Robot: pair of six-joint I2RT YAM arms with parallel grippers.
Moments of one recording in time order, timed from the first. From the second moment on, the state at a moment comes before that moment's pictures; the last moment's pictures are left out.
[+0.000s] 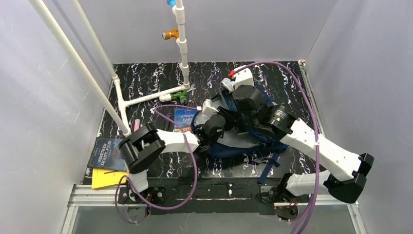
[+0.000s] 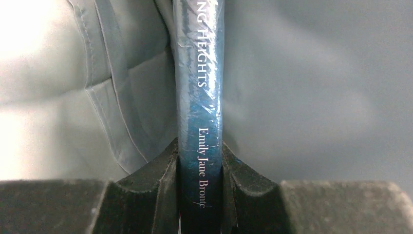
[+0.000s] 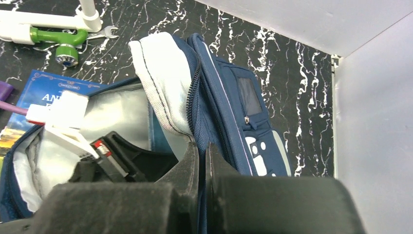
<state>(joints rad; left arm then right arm) -1.02 1.75 0.93 0.60 -0.48 -1.35 0.99 1.23 1.38 -0.63 0.78 0.09</state>
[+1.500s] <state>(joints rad) -1.01 1.66 1.00 0.32 -0.24 -1.18 0.90 1.18 1.33 -0.56 0.78 0.05</state>
